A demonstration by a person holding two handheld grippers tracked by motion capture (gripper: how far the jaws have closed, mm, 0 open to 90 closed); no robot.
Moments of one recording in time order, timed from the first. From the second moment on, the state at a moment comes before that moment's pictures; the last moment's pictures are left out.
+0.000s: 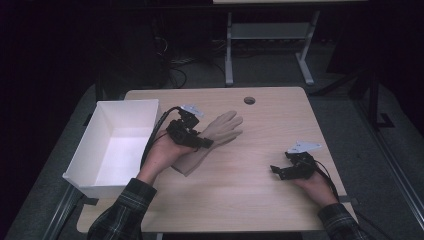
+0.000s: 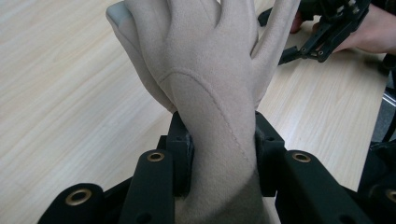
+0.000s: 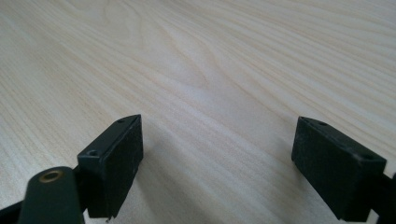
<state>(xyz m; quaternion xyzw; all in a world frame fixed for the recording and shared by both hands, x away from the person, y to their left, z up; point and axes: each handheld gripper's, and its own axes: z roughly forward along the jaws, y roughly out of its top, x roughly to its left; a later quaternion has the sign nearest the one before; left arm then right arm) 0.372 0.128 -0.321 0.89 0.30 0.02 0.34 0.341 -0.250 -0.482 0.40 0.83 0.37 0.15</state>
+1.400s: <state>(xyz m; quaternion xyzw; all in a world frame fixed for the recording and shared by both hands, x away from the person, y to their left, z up) 0.367 0.289 -0.271 0.81 0.45 0.14 0.35 0.343 -0.246 -0.484 0.41 0.83 0.35 0.15</state>
